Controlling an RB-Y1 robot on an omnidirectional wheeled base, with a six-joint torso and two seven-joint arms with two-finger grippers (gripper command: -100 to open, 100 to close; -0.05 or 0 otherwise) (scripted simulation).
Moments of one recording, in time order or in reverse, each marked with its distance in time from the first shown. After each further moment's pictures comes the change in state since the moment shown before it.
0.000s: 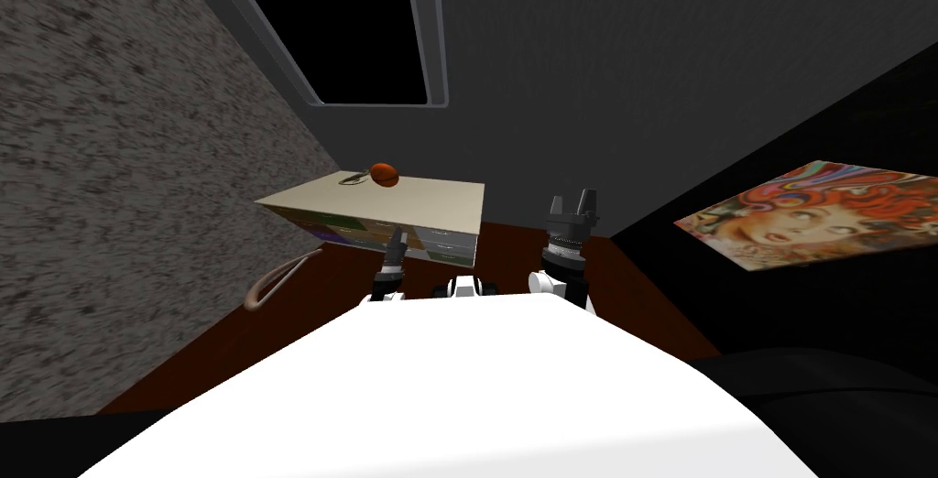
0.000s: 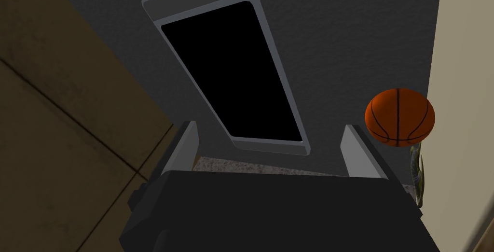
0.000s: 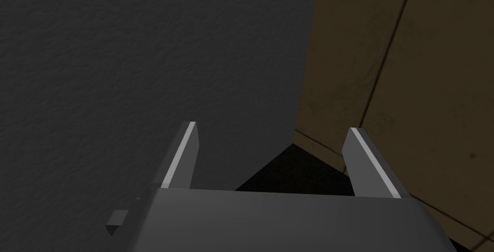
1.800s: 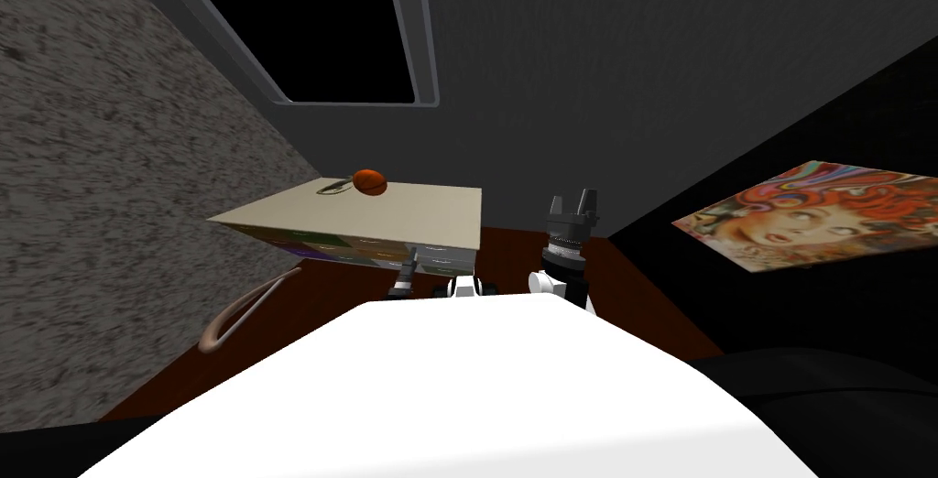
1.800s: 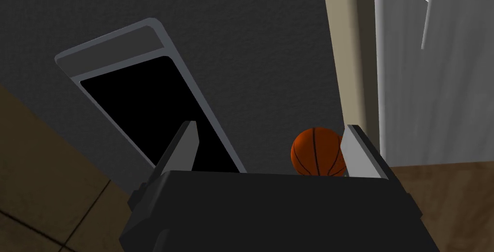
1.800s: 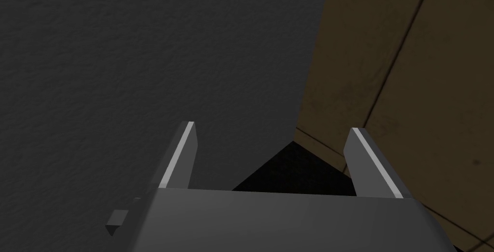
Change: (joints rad) left arm -0.084 -0.011 -0.038 0.480 -0.025 -0.158 -0.052; right arm 0.000 0.000 0.000 0.000 0.000 0.000 0.000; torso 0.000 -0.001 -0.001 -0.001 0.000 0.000
